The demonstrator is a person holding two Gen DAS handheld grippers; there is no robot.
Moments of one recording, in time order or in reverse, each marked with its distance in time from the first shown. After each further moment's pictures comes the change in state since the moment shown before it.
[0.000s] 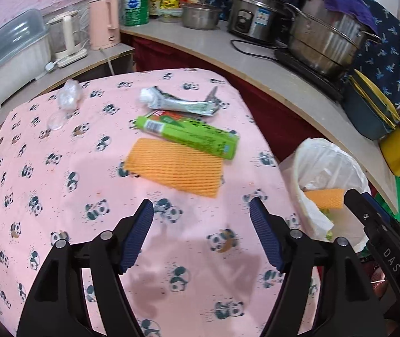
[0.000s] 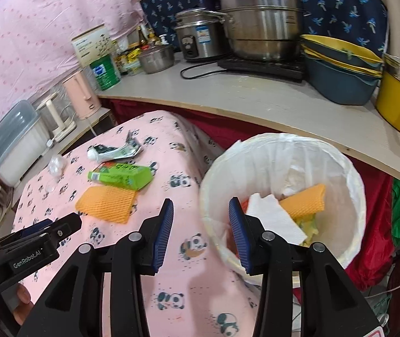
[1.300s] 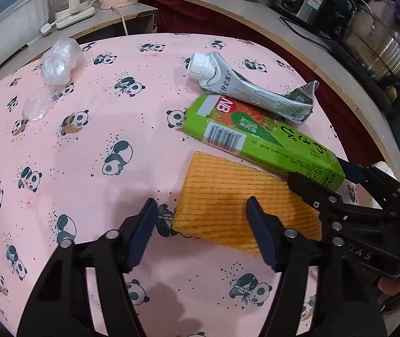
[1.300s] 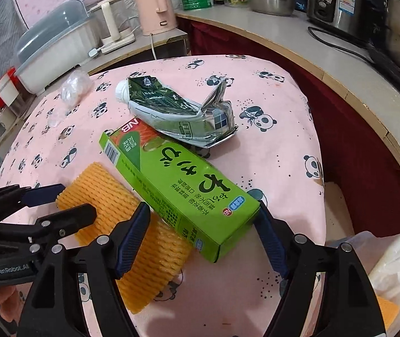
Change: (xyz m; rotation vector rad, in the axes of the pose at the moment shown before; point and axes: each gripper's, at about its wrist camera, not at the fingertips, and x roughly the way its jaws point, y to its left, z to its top) left arm 0.121 0.086 0.047 -0.075 0.140 -0.009; right arm 0.198 0.115 0.042 -0.428 0.275 0.245
